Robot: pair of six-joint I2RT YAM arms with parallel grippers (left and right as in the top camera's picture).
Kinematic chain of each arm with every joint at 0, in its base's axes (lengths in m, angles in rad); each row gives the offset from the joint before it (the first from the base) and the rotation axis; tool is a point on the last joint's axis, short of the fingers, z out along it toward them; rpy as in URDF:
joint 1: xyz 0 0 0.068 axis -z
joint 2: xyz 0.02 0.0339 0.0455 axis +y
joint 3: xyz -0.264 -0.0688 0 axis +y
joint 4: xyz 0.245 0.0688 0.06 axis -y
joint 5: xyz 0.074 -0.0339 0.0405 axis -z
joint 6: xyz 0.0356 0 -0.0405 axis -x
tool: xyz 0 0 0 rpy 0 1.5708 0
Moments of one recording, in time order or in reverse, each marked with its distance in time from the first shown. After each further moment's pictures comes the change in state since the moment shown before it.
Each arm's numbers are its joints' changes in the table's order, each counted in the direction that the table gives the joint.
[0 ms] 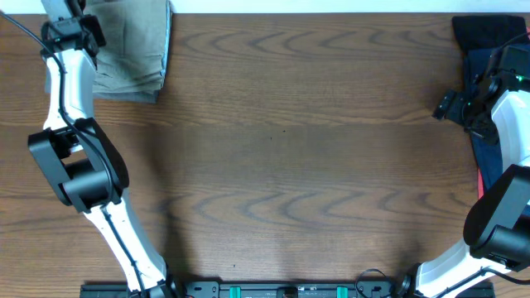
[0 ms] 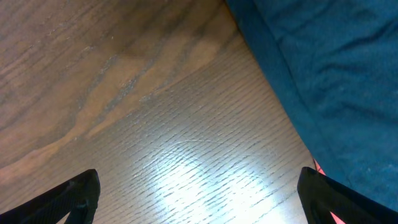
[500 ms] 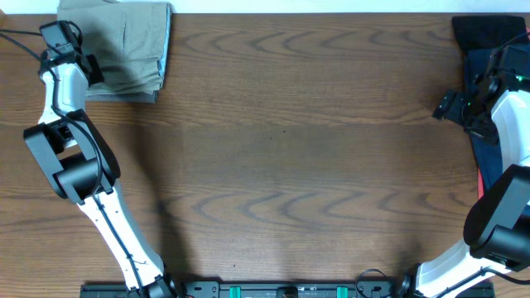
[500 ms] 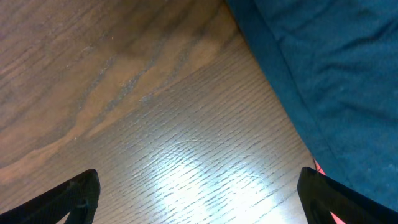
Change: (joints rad) left arm -0.082 0.131 0.000 -0.138 0.007 0.004; right arm 0.000 0.000 0.000 0.000 0.000 0.000
